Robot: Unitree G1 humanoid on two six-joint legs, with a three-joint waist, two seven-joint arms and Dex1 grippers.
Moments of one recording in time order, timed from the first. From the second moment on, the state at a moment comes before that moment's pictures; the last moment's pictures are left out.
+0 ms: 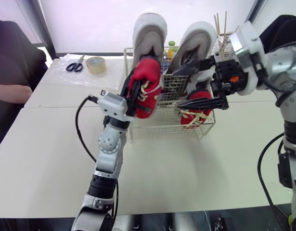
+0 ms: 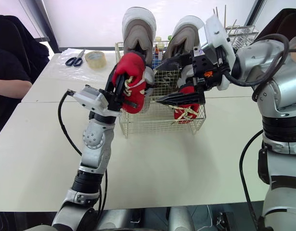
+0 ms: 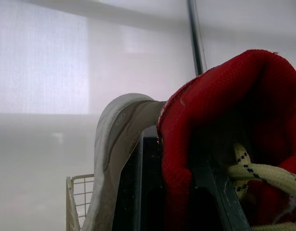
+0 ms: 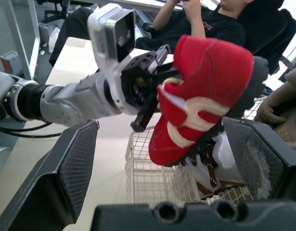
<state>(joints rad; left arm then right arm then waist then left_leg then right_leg) -0.41 -0.06 -0.12 -0.01 -0.03 -0.48 -0.19 -1.02 -0.86 0.05 -0.12 0.61 0.68 1.34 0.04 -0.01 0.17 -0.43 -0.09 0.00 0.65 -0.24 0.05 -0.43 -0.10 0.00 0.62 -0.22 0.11</state>
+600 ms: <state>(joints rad) -0.32 -0.09 -0.18 0.09 0.16 -0.55 -0.03 -1.02 -0.86 0.05 -0.13 0.61 0.69 1.33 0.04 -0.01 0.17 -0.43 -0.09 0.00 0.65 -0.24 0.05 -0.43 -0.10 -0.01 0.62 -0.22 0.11</state>
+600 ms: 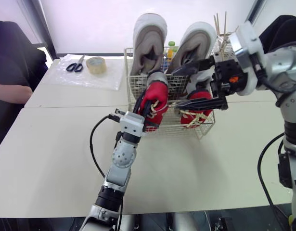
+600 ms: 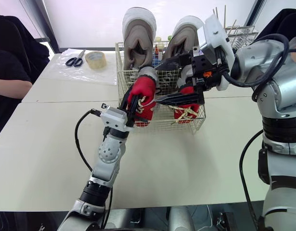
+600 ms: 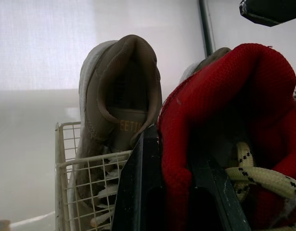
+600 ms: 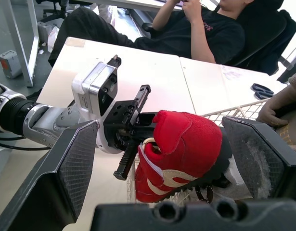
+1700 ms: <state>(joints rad) -0.21 0.35 -0.11 -0.14 0.02 -0.39 -0.31 -1.02 -0.84 0.05 -0.11 0.58 0.62 1.33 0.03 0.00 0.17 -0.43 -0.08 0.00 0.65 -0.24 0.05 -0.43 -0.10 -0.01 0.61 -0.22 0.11</state>
